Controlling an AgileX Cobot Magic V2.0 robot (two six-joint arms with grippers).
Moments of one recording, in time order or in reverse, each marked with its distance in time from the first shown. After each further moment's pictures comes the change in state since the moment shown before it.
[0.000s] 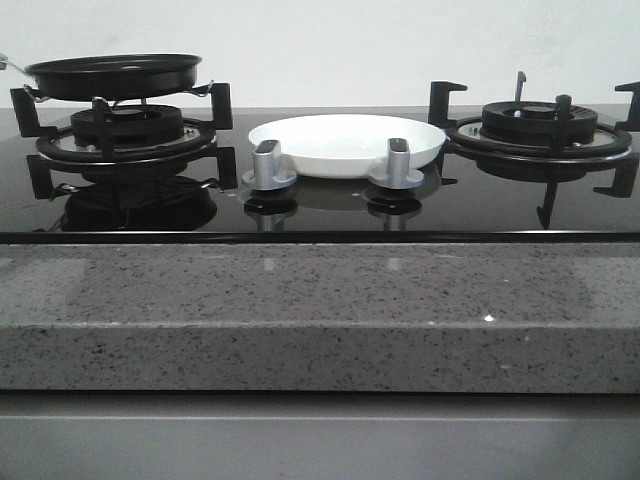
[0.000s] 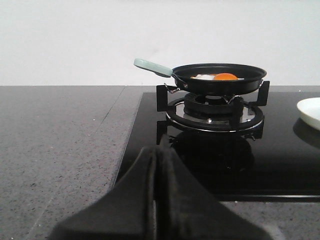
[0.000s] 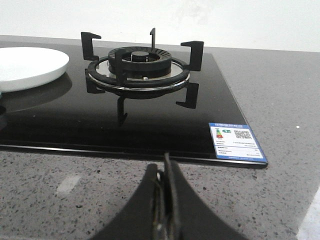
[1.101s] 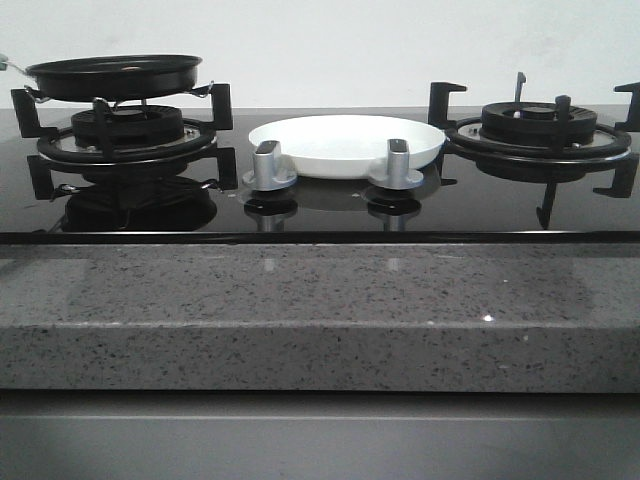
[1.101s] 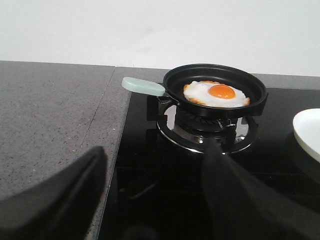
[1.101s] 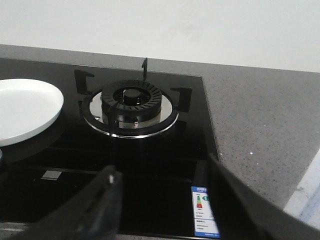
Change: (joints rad) left arm 0.000 0.542 -0.455 -0.037 0.135 -0.008; right arm 0.000 0.403 -0.495 -0.037 0.205 0.000
